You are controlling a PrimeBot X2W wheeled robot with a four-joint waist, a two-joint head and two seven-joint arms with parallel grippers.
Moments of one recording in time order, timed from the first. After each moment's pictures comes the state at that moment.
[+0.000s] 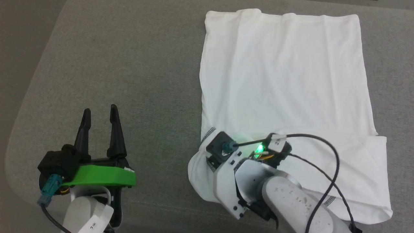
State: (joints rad) left arm -0.15 0.07 0.02 0.02 -0.30 -0.05 -0.26; right arm -0.46 -0.06 0.67 0.24 0.18 0.13 0.59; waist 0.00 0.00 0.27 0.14
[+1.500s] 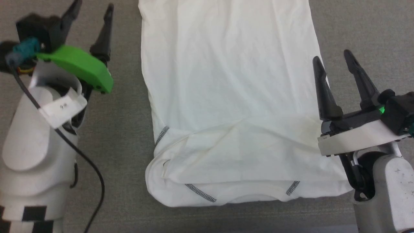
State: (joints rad) left arm -0.70 0.33 -0.16 0.20 -0.31 -0.12 0.05; right arm -0.30 -0.09 0.05 -0.13 0.17 0.13 -0.02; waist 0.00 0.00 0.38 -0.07
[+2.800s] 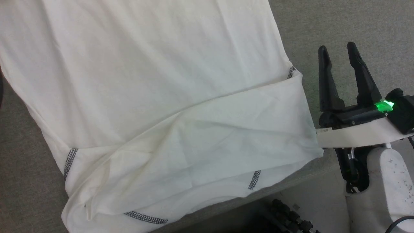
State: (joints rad) left arm -1.22 0.60 -0.27 0.43 -0.32 0.09 0.81; right arm -0.35 -0.05 0.04 -0.03 0.28 0.13 -0.18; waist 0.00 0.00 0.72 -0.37
